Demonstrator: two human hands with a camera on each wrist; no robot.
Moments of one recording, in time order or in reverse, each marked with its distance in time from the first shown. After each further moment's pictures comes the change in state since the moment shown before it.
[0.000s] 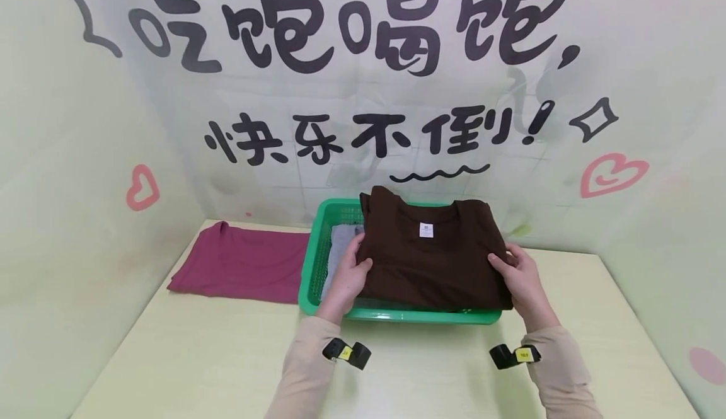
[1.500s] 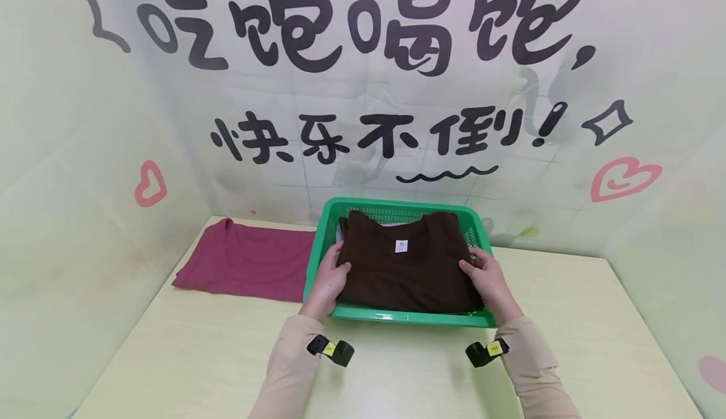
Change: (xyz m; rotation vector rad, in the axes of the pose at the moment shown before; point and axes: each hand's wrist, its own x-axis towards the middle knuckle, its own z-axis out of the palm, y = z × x) left_hand 0.009 -0.025 -0.036 0.027 0.105 -0.127; right_hand 0.021 0.020 0.053 -0.177 -0.091 0.081
